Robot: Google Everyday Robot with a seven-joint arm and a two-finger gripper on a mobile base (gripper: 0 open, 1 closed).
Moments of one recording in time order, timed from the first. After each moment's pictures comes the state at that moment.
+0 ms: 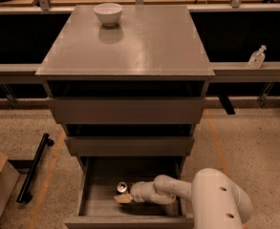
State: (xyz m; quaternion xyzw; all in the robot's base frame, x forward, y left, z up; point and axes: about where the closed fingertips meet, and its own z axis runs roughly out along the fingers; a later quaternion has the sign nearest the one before) arm 0.566 0.086 0.153 -0.39 0.79 0.38 0.29
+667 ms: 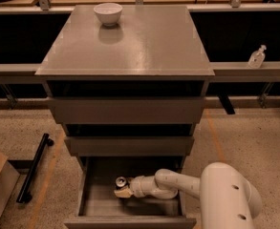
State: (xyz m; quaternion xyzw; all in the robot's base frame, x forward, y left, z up) arm 0.573 0.092 0.209 -0.41 0.76 0.39 0.31
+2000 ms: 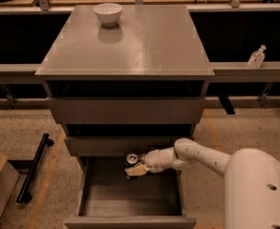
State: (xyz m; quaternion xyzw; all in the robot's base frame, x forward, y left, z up) arm 0.588 0.033 0.385 -0.46 0.70 0.45 0.30
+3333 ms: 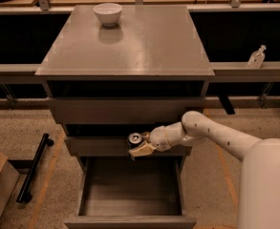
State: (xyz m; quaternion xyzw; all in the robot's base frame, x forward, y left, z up) arm 0.612 0.009 0.517 -0.53 0.67 0.42 0.32
